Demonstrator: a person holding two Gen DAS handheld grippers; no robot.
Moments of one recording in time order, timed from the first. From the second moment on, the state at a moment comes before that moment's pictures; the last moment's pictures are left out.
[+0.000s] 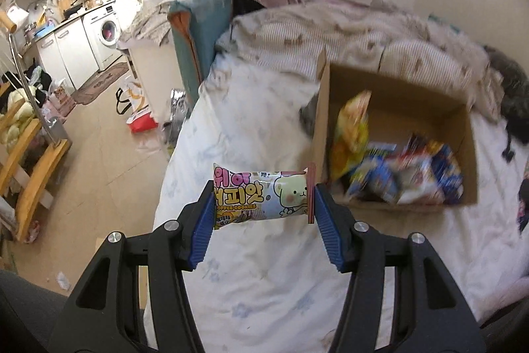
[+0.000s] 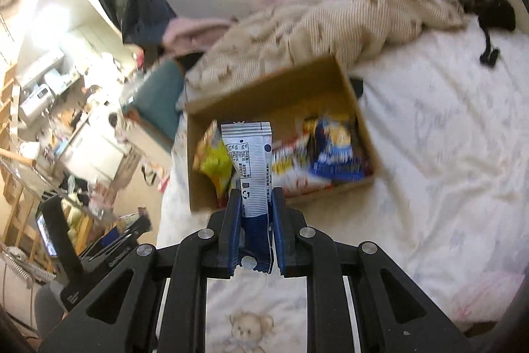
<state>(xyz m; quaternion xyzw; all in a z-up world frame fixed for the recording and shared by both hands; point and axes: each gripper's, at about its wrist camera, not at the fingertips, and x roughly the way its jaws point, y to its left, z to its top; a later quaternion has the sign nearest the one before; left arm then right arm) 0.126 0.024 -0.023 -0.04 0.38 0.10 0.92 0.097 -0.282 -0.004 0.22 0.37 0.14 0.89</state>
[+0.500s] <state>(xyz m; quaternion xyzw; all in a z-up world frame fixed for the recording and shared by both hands) 0.183 0.007 0.018 -0.04 0.37 0.05 0.93 0.154 -0.292 -0.001 0.23 0.37 0.13 0.89</state>
